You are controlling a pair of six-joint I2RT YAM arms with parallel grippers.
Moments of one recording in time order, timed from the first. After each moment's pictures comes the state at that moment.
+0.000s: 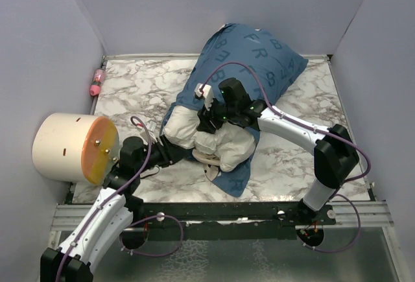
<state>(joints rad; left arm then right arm) -0.34 0.58 0.32 -0.12 0.48 -0.83 0.75 1.71 1.31 -0.23 -0.44 -0.22</state>
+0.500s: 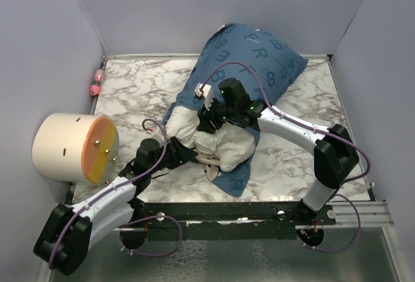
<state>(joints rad) -0.49 0.85 0.18 0.22 0.29 -0.96 0.75 1.71 1.31 -0.23 -0.43 -0.21</state>
